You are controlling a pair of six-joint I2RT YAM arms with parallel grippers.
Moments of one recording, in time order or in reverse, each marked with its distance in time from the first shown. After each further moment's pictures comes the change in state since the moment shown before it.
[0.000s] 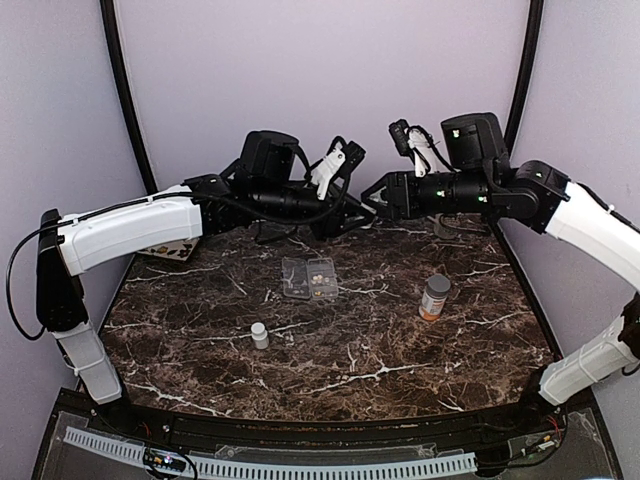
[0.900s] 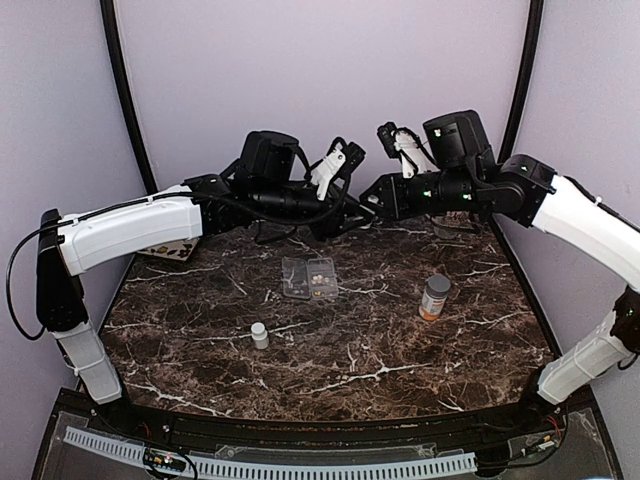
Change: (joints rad) left arm 0.000 0.000 0.000 -0.005 -0.010 0.015; right arm 0.023 0.072 0.065 -0.052 0.066 -0.029
